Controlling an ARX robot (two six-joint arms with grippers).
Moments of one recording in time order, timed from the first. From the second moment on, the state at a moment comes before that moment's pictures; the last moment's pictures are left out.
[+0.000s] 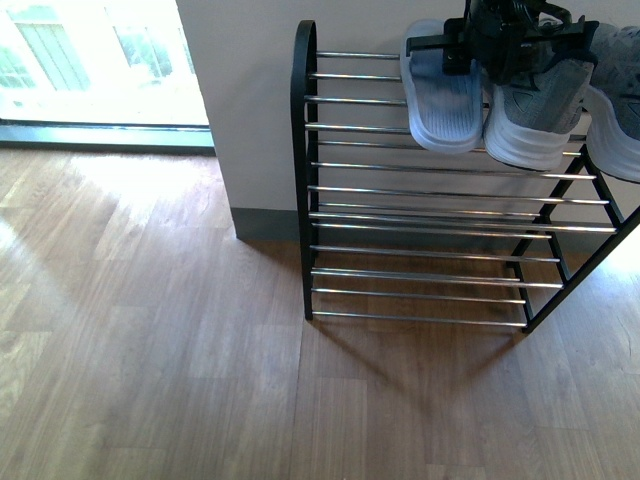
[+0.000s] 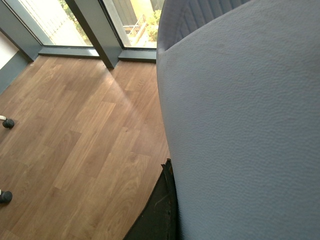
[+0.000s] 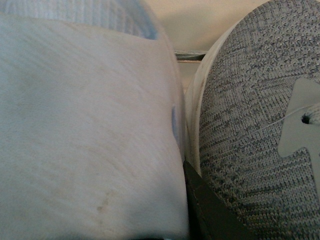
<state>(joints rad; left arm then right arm) -0.27 0.85 0.36 0.05 -0.57 -0.05 0.25 2.59 2.08 -0.20 0.42 0.14</state>
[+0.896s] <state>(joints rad) -0.27 0.85 0.36 0.05 -0.57 -0.05 0.27 1.69 0.88 0.55 -0.07 0.13</state>
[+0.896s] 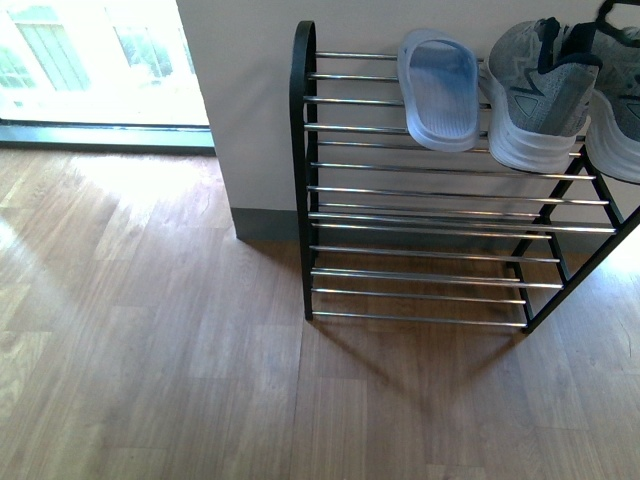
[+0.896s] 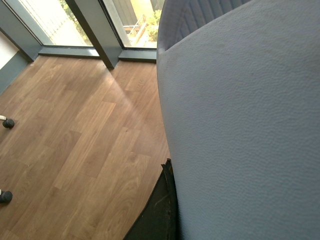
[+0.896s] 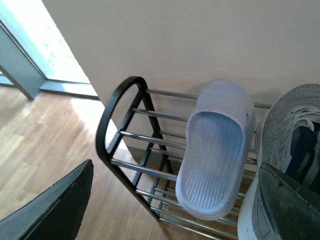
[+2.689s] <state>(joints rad) -0.27 0.86 0.36 0.05 -0.57 -0.05 0.00 0.63 0.02 0.62 0.00 0.00</state>
